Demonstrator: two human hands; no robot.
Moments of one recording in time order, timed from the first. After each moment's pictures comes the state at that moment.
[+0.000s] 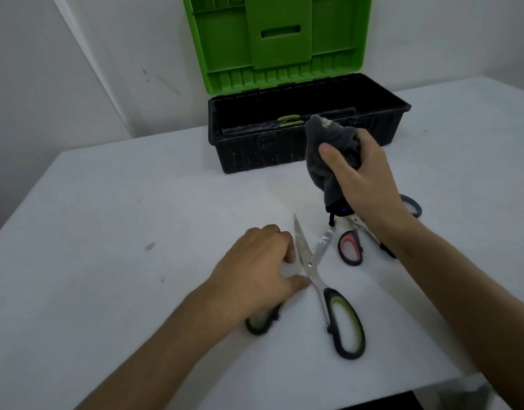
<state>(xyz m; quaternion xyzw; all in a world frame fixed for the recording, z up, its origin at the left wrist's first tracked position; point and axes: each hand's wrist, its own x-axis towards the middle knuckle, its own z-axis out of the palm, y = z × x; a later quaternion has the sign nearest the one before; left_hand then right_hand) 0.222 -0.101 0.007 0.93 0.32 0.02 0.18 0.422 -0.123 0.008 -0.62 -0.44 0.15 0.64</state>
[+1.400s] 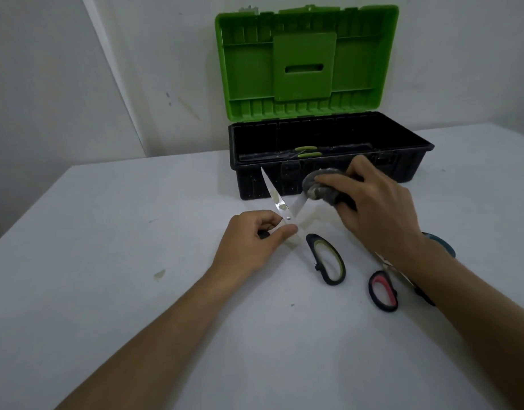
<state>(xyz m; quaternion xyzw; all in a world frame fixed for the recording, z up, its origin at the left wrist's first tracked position) 0.232 -0.005 -0.026 0.80 0.31 0.33 0.40 0.436 -0.094 -0.002 -0.67 -0.63 -0.26 0.28</state>
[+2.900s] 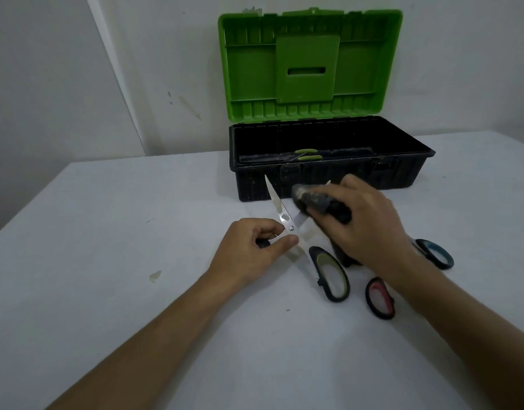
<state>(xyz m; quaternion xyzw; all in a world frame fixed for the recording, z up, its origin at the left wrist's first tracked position) 0.229 -0.011 -0.027 0.80 0.28 0.32 0.42 0.416 -0.096 -0.004 -0.68 -0.64 -0.14 0.33</state>
